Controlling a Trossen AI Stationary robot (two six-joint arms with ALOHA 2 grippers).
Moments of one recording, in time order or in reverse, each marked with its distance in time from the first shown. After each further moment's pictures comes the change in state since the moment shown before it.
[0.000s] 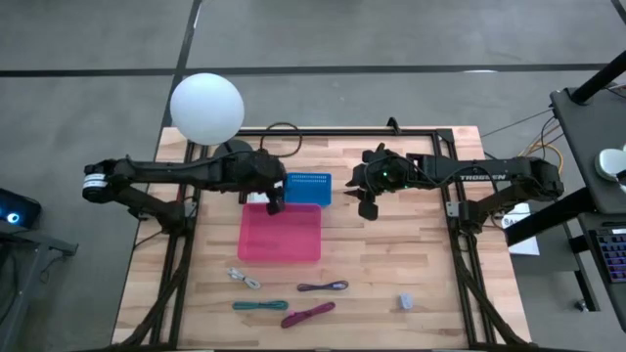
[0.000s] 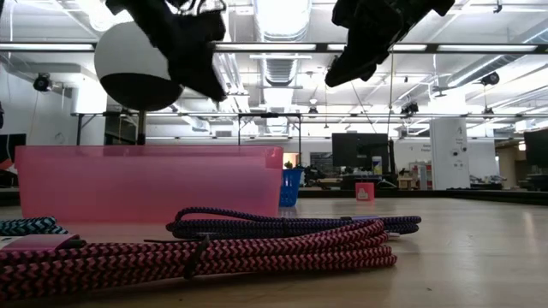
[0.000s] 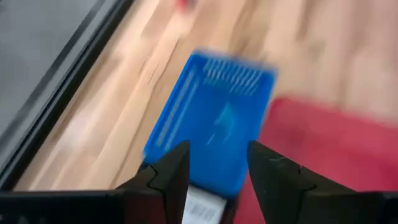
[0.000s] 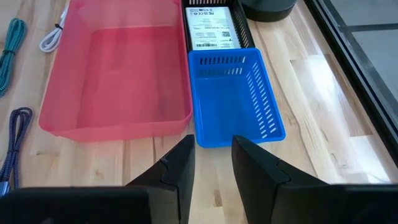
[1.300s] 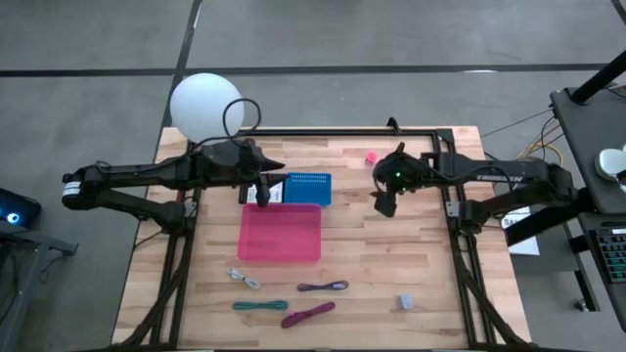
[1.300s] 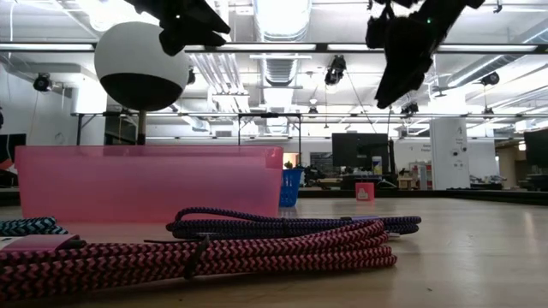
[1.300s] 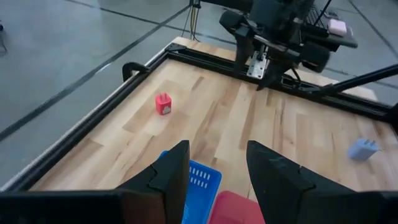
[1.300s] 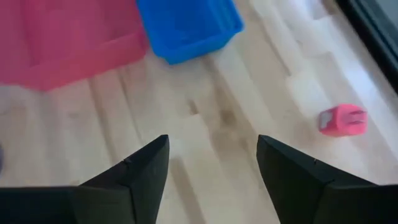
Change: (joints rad) left arm -0.001 -0.242 -0.060 0.238 0.074 -0.103; right arm -0.045 -0.138 -0.064 -0.309 0.099 0.212
